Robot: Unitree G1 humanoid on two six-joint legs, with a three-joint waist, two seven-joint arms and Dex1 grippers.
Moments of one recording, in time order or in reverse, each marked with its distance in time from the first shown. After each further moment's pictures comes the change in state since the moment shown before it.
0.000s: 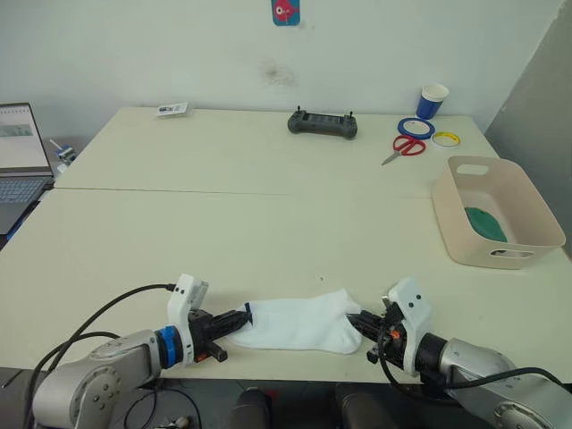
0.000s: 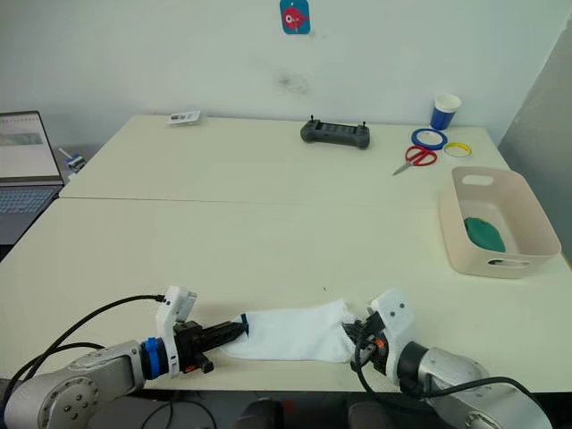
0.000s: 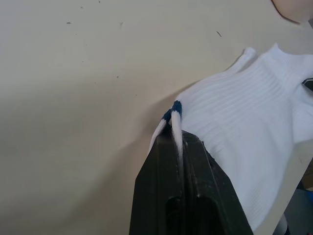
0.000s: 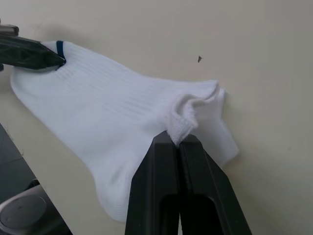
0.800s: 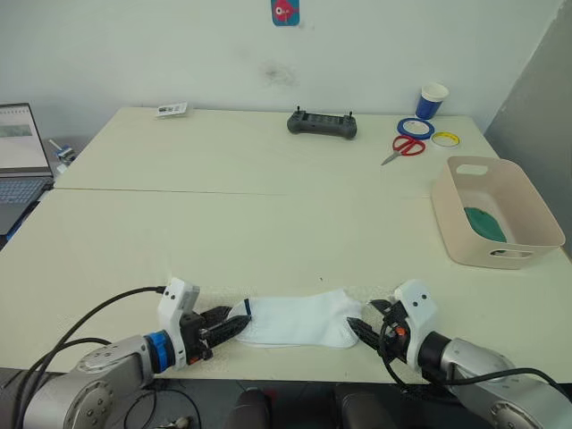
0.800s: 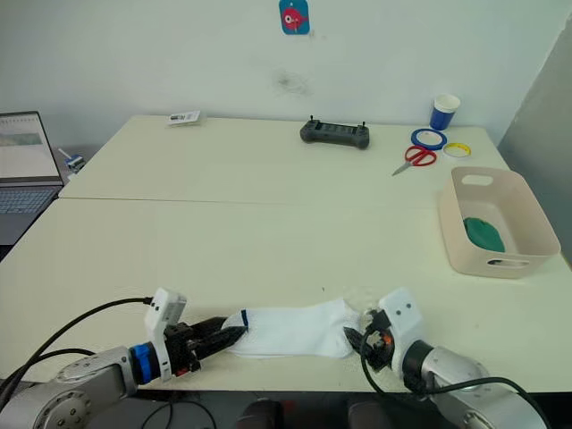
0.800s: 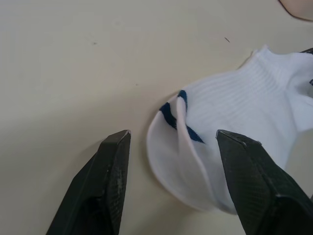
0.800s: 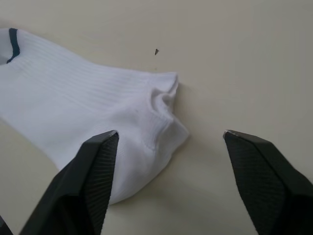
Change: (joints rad) left arm 0.069 0.074 0.029 -0.009 0.017 -0.176 -0.017; right arm 0.012 -0.009 -0.035 0.016 -0.066 -0.071 0.011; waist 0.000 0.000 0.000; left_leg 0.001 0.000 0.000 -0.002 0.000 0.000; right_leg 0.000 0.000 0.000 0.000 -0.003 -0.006
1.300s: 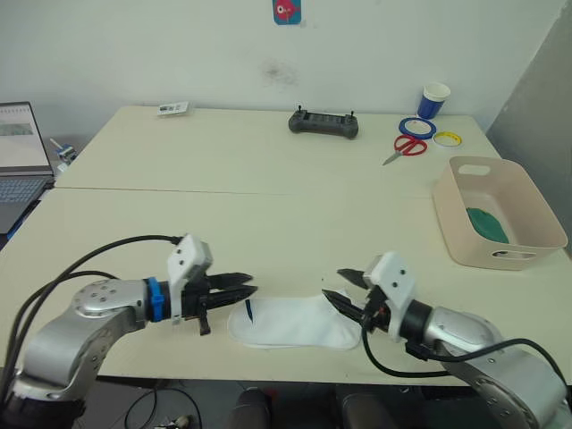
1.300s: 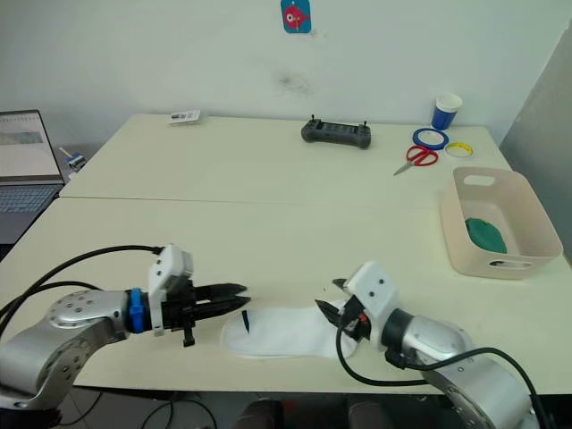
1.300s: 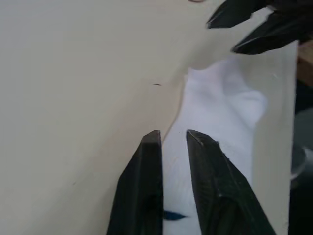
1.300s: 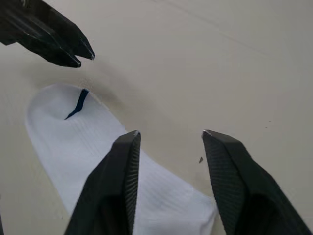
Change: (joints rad) left arm -0.310 0.213 -0.257 0.096 0.135 -0.258 -0.371; right arm -0.305 -0.048 0.265 0.082 -0.123 -0.114 0.093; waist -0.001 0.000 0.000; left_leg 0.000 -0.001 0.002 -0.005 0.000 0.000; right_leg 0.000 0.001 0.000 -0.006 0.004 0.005
